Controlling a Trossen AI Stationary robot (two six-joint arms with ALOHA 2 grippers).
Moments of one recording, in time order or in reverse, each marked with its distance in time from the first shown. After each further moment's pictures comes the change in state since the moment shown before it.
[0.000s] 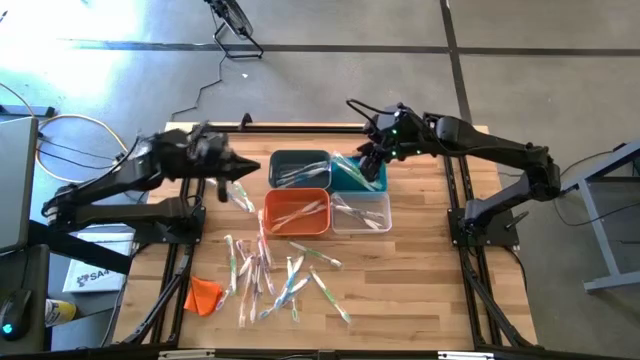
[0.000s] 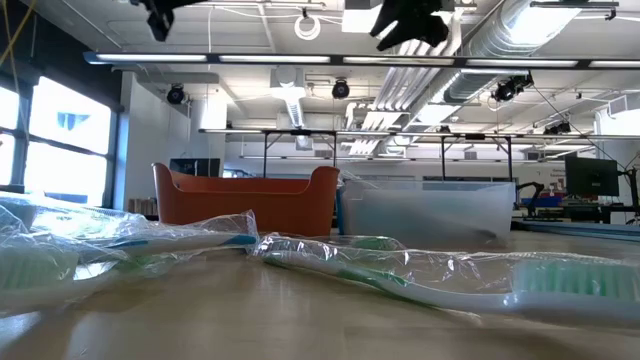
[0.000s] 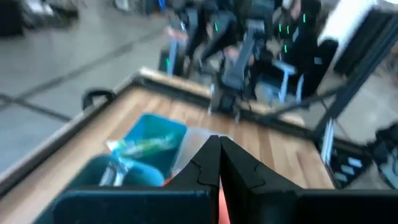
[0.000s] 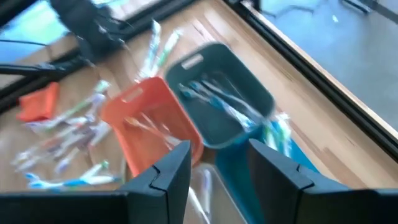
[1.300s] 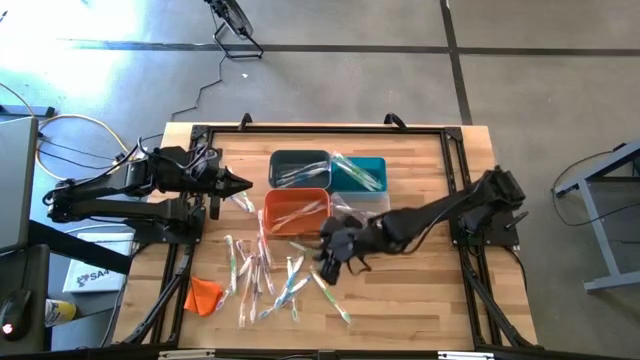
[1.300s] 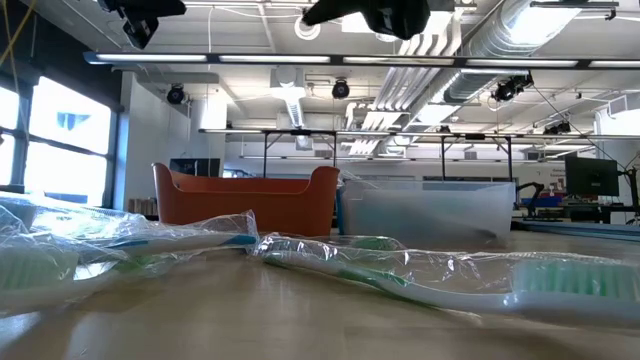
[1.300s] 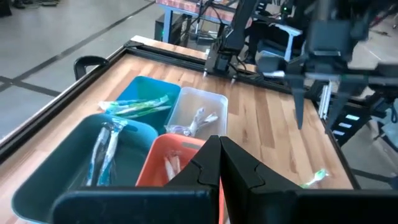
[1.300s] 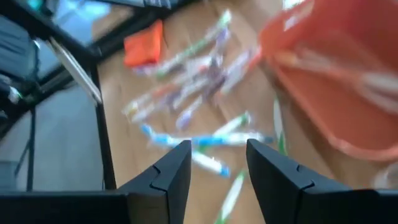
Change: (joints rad) left arm -0.197 -0.100 -0.042 -0.186 -0.144 0.032; right arm 0.595 0.355 0.000 0.338 0.204 0.457
